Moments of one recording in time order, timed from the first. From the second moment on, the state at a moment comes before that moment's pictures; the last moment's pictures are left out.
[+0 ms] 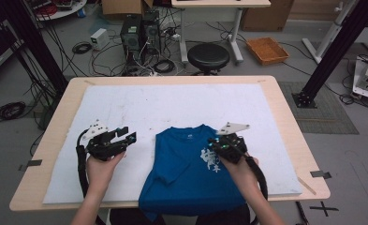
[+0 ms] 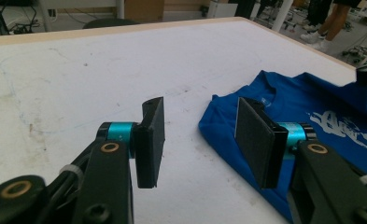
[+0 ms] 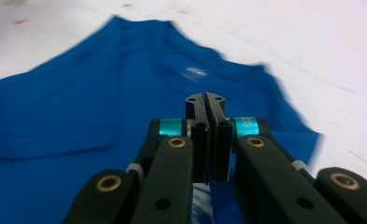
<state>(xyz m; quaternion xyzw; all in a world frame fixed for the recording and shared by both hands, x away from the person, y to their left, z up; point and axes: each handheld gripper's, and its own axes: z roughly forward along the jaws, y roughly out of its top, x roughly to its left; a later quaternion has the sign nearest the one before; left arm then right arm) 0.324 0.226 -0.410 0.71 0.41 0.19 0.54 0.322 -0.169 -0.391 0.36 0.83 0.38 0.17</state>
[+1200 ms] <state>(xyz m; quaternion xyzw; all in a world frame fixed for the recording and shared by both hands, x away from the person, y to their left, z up) 0.325 0.216 -0.416 0.72 0.40 0.17 0.53 0.272 -0.222 -0.432 0.29 0.88 0.36 0.10</state>
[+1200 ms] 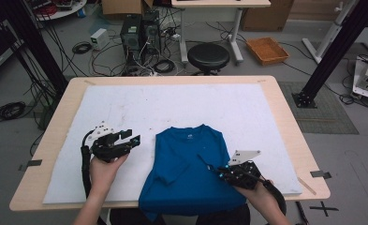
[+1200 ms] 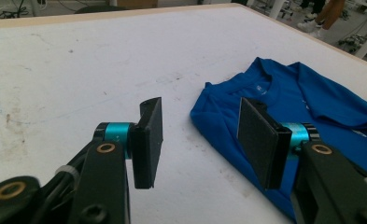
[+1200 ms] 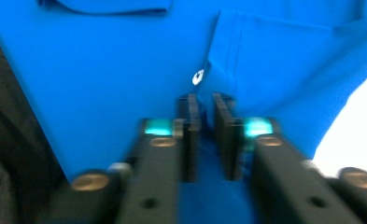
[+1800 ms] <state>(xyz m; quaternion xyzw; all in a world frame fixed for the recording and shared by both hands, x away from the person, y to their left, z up) 0.328 0.208 -0.419 0.73 0.41 0.16 0.53 0.361 -0.237 -0.441 0.46 0.80 0.36 0.13</state>
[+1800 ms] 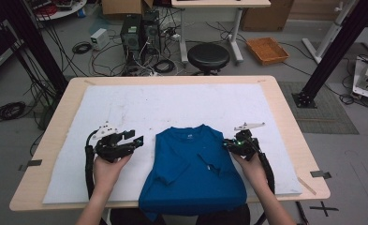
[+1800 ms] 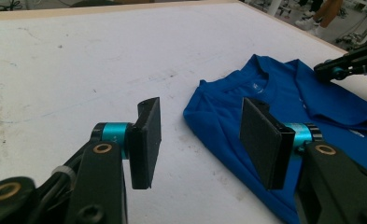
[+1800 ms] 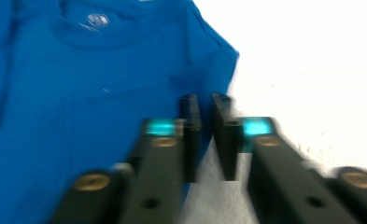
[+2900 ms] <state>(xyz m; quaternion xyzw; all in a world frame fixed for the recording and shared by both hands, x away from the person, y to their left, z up) 0.354 0.139 -0.443 0.79 0.42 0.17 0.41 0.351 -0.265 -0.427 0.47 0.76 0.40 0.20</state>
